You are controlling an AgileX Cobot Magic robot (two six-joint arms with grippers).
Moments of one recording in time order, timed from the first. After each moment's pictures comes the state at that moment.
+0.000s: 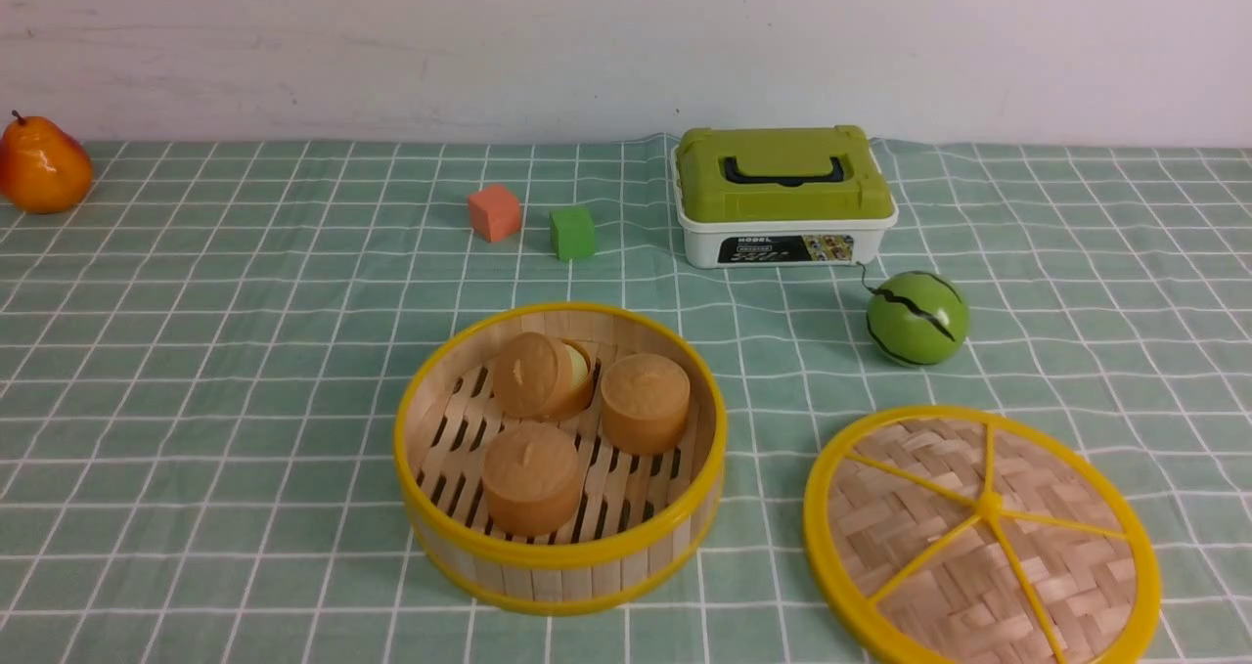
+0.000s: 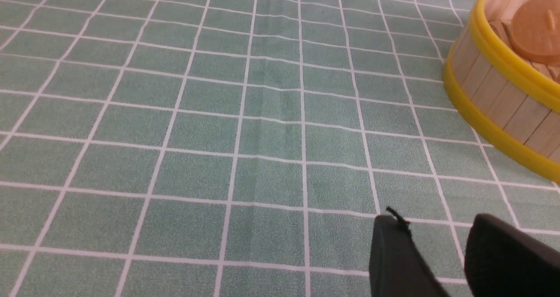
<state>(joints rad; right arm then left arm) 0.19 0.34 -0.59 0.23 0.71 -0.20 -0.05 -0.01 0.03 0.04 0.39 -0.23</state>
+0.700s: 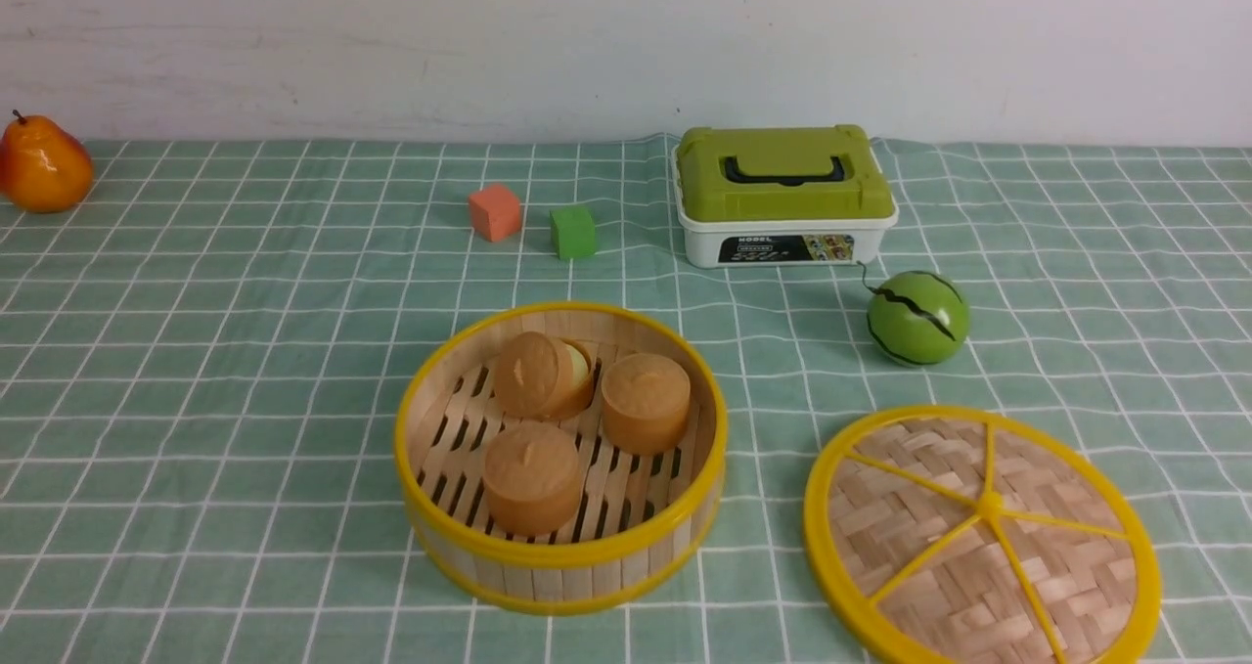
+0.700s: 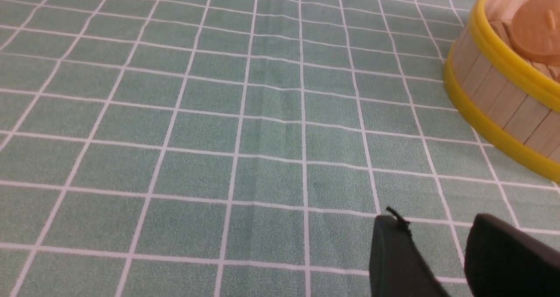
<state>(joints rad) -0.05 -0.01 0.03 -0.08 0.35 0.22 -0.05 -0.01 0.03 0.04 0.39 -0.23</state>
